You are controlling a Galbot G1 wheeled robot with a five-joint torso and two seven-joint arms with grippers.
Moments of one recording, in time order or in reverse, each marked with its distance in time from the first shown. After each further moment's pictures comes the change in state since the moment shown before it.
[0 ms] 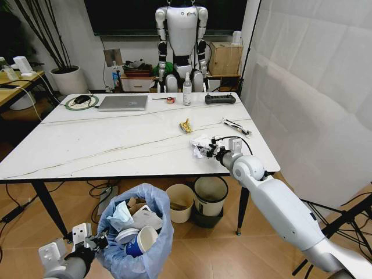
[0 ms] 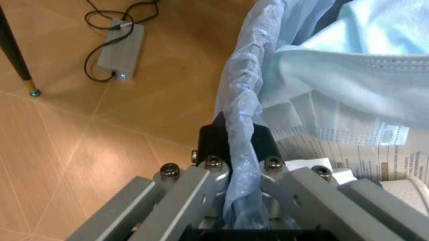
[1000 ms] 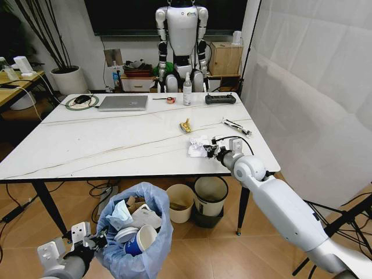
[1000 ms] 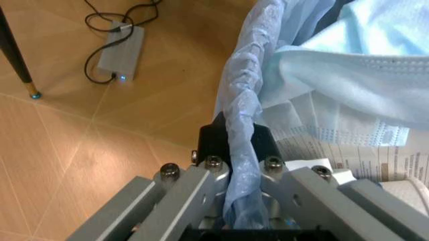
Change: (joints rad) left arm 0.001 0.005 -0.005 -0.005 -0.004 -0.001 -0.001; right arm -0.013 -0.065 0.002 0.097 0.026 -0.014 0.013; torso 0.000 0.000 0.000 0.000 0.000
